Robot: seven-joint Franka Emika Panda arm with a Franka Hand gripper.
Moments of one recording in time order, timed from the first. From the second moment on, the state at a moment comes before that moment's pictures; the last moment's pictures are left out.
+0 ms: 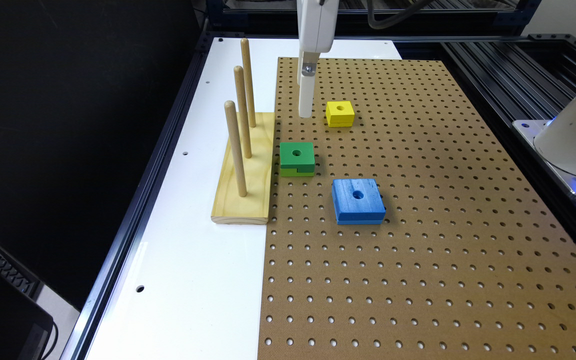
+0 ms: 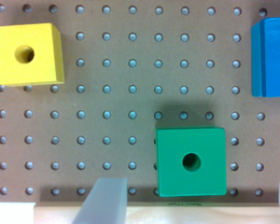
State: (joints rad) arm -0.07 0.12 0.10 -2.31 0.01 2.45 0.82
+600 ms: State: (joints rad) arm -0.07 0.20 0.10 -2.30 0.01 2.51 0.82
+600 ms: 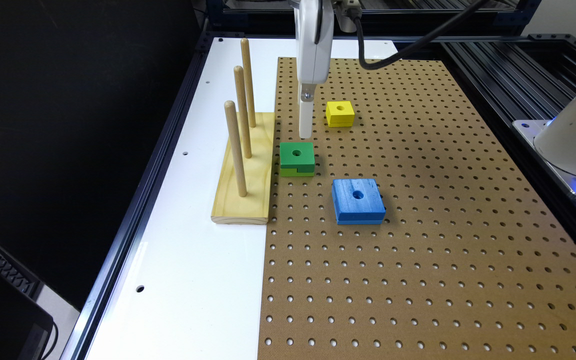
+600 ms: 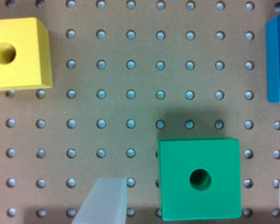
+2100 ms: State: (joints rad) arm -0.06 0.32 0.11 -2.30 0.00 2.62 0.82
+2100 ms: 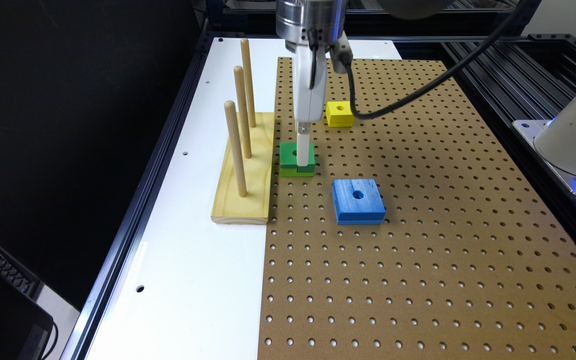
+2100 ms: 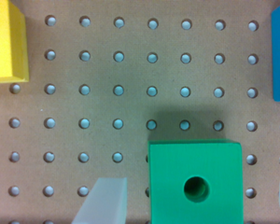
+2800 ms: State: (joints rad) arm -0.06 0.38 0.11 -2.29 0.00 2.69 0.82
